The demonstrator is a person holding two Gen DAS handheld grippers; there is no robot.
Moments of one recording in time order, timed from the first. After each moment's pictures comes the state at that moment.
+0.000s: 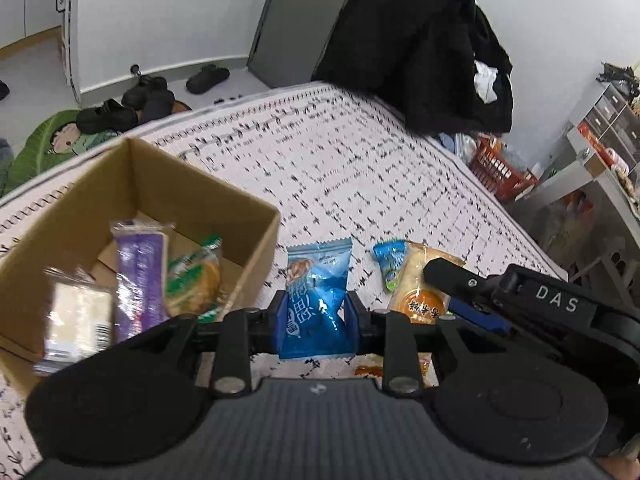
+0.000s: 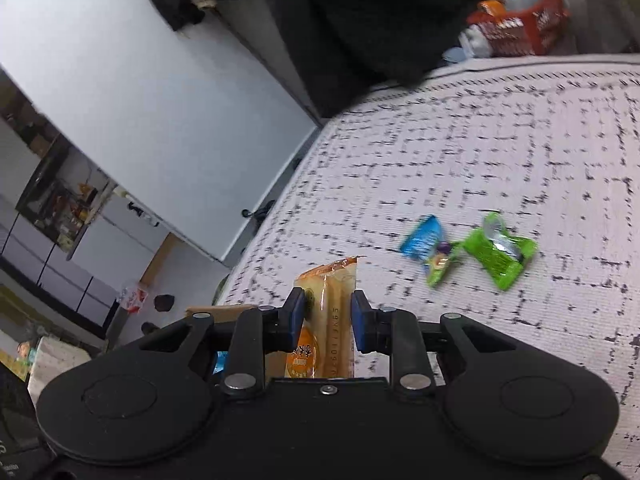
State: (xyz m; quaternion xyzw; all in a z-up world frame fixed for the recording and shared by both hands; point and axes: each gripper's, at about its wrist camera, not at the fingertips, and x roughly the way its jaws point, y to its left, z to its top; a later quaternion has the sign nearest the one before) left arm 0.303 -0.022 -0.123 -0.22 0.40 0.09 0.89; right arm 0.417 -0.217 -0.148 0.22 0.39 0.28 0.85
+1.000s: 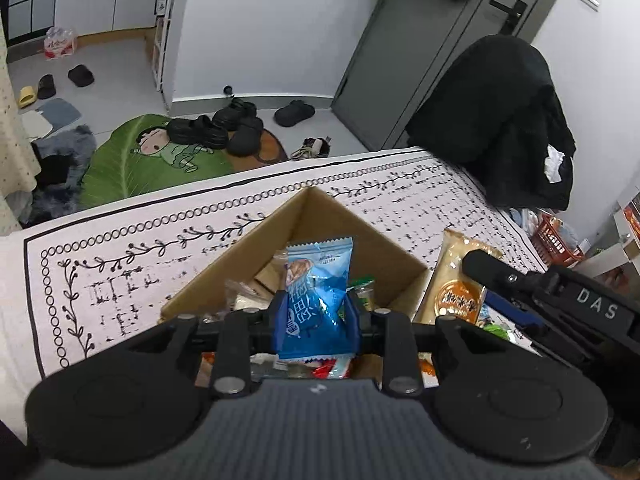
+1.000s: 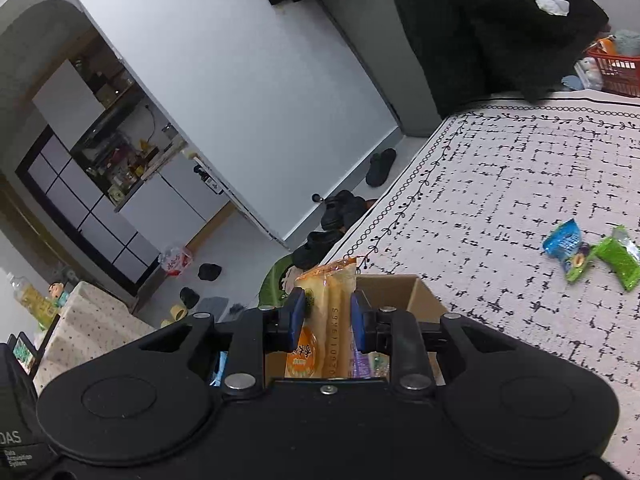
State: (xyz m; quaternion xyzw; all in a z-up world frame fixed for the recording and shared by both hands) left arm 0.218 0.067 -0.095 -0.27 0.35 0.20 0.88; right arm 0.360 -0.123 -0.112 0.16 0.36 0.37 0.84
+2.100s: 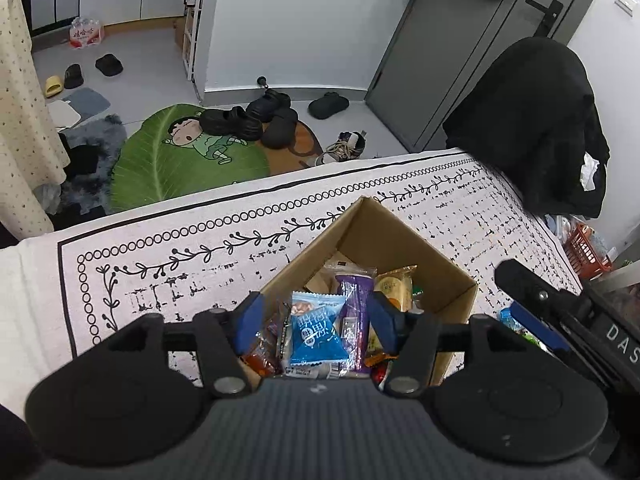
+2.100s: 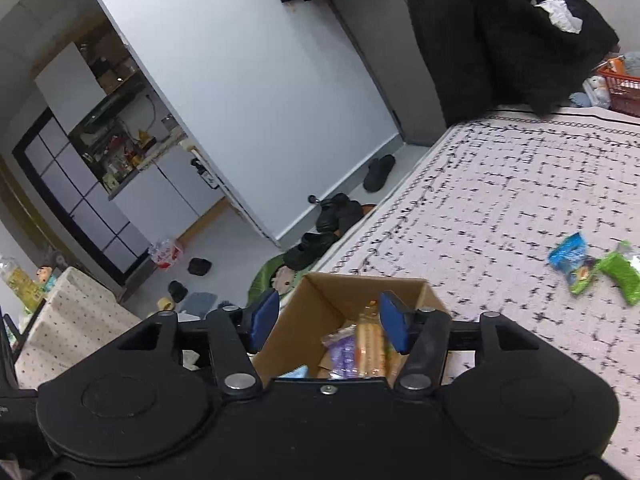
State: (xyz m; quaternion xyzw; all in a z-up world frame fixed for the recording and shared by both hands) left arm 0.218 0.099 -0.090 -0.26 0.38 0.23 0.86; right arm 0.357 -0.116 -0.113 0.14 0.35 0.35 0.86
